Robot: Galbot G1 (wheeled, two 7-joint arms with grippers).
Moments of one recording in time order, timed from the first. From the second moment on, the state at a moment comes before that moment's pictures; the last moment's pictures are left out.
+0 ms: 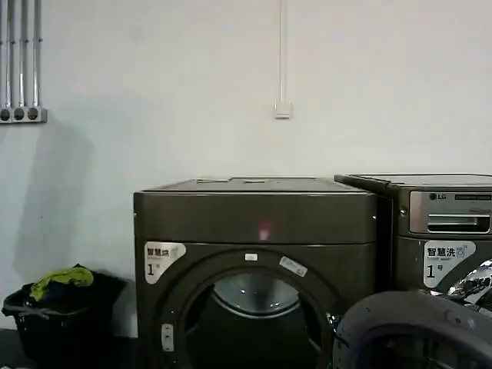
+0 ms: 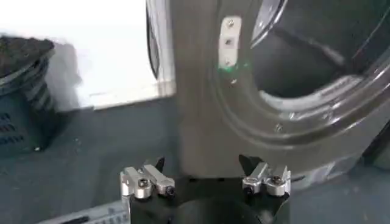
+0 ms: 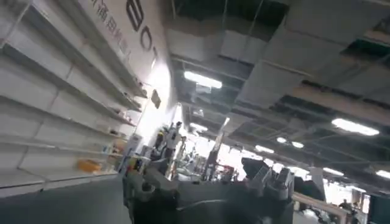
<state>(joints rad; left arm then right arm) 1.03 -0.57 -0.60 -2.01 -1.01 0.74 0.09 -1.84 1.36 2.42 1.53 0.46 0.04 -0.17</state>
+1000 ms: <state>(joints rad) 1.01 -0.02 -0.37 -1.87 -1.53 0.74 -0.12 -1.79 1.33 2.30 1.50 0.41 0.07 -0.17</state>
